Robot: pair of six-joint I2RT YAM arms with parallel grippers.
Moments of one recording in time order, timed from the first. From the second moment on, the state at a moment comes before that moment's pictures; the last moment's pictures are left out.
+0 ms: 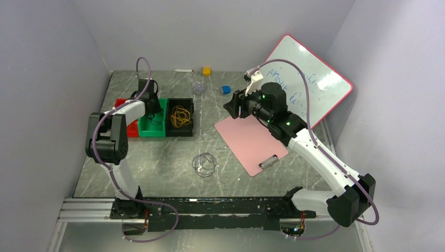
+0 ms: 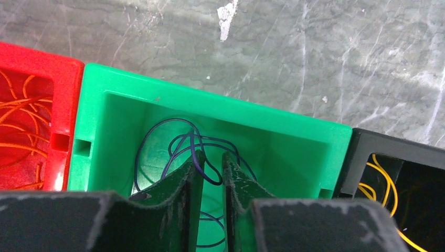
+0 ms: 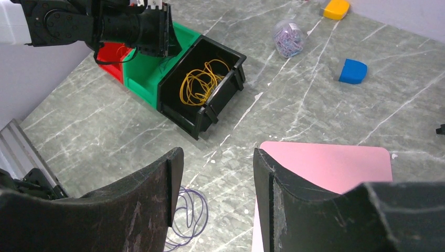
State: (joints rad) left arm -0.09 1.86 1.18 -0.17 -0.16 -0.32; right arm 0.60 1.21 1.14 -0.21 -0.16 0.17
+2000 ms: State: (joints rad) left arm -0.97 1.29 0.70 -0.42 -0.20 -0.75; right arm 0.74 1.40 0.63 0.10 -0.25 0.50
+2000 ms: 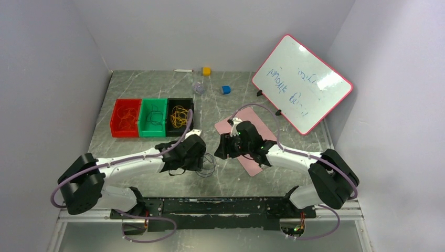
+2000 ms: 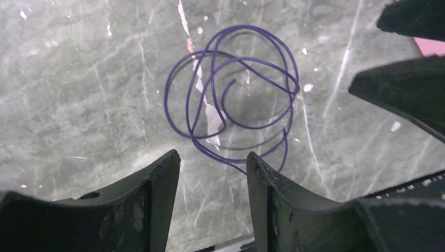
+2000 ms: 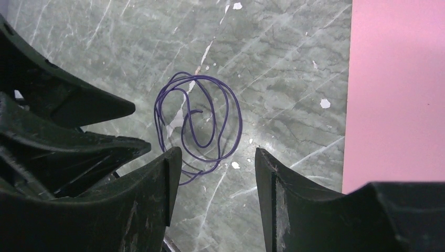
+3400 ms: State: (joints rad) left arm -0.97 1.21 0.83 -0.41 -0.40 -0.60; right arm 0.74 1.32 0.57 0.26 -0.23 0.53
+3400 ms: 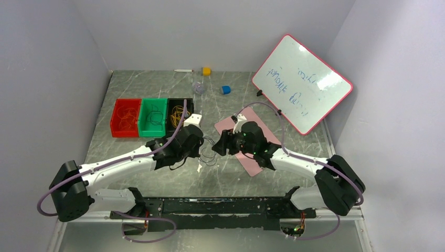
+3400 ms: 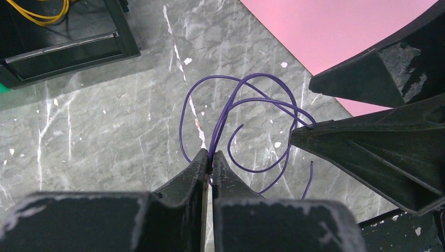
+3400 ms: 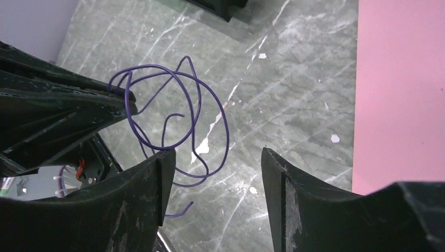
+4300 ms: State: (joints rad) left arm -0.91 1.10 0.84 -0.38 -0.31 -0.67; right arm 0.79 1.41 0.48 0.36 0.20 0.52
